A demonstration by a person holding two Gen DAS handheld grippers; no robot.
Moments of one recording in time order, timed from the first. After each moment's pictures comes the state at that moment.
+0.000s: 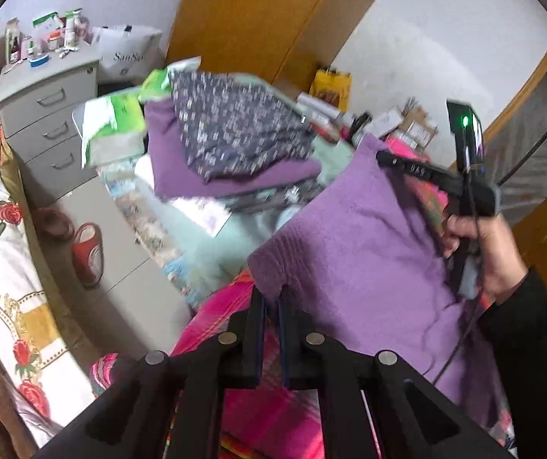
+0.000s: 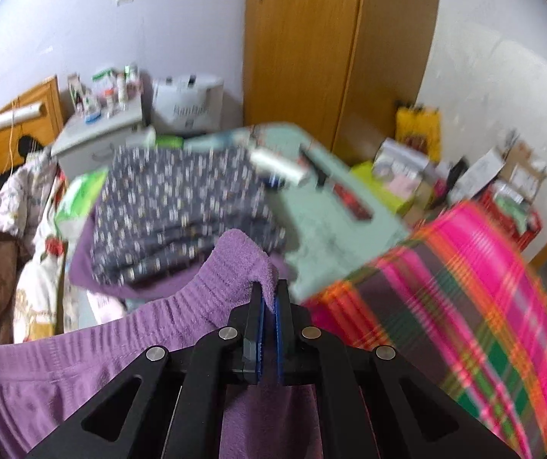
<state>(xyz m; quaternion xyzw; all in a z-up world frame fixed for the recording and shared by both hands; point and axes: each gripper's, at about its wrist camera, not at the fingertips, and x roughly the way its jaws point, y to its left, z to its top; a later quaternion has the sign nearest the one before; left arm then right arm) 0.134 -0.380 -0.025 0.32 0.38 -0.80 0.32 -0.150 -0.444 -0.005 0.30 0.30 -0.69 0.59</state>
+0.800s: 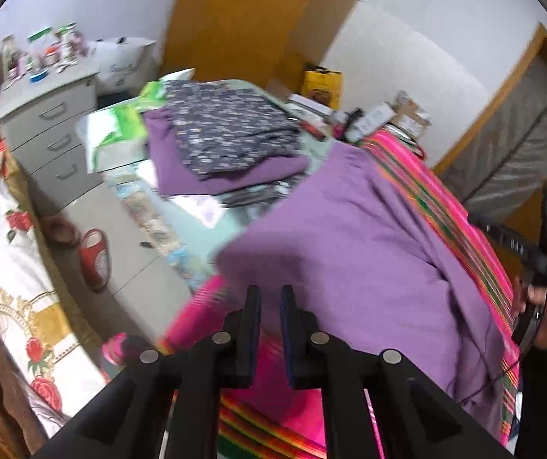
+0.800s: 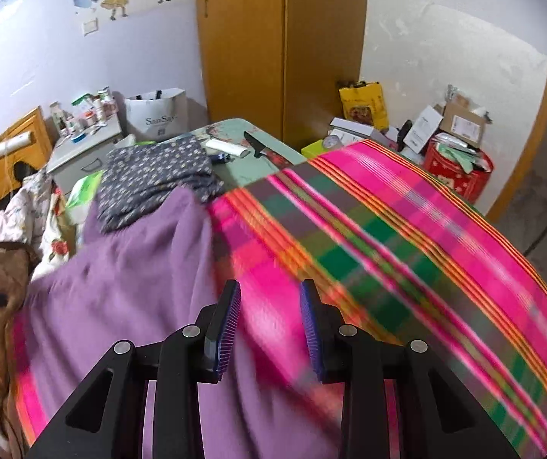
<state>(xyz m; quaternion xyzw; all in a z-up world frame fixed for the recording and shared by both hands) 0.145 -0.338 0.006 0.33 0.35 -0.82 0.31 -0.188 -0.227 0.059 0.32 0.25 -0.73 0.55</state>
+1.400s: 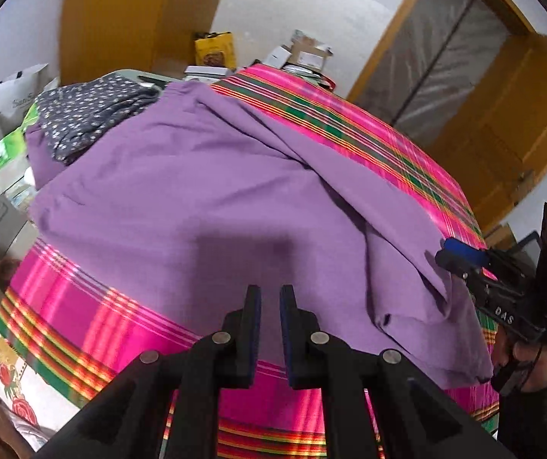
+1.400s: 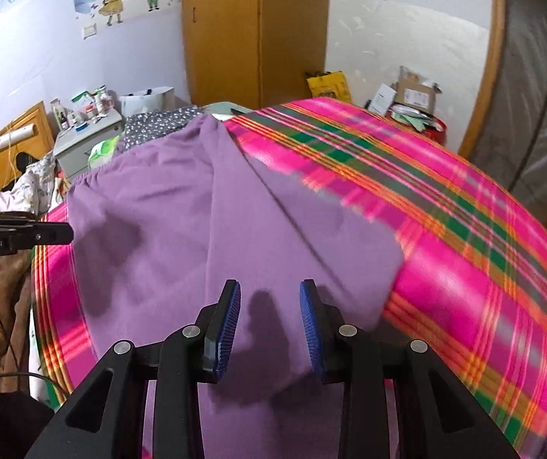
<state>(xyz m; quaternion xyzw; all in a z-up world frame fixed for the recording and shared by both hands) 0.059 -0.201 0.004 0.39 0.27 -0.86 0.18 -0.095 -0.026 0.024 0.33 0.22 -0.77 0.51</state>
